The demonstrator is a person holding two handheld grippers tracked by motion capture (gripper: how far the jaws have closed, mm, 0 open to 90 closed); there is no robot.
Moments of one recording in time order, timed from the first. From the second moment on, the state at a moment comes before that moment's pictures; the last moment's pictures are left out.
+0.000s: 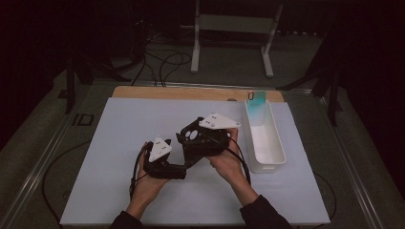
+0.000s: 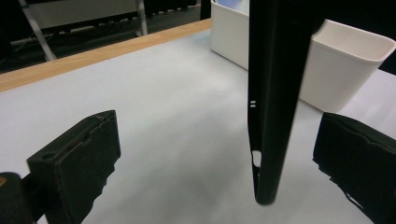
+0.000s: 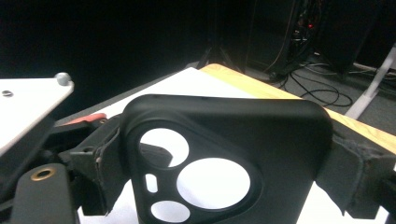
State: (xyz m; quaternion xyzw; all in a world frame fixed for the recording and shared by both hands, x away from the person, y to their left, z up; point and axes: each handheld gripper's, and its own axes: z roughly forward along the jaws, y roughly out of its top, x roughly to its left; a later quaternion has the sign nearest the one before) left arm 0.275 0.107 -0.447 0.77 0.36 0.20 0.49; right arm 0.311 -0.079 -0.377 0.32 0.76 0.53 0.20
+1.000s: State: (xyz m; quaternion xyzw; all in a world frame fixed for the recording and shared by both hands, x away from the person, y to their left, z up) left arm 0.260 0.170 -0.456 0.75 0.38 0.25 0.49; right arm 0.331 -0.103 -0.374 0.35 0.75 0.52 0.21
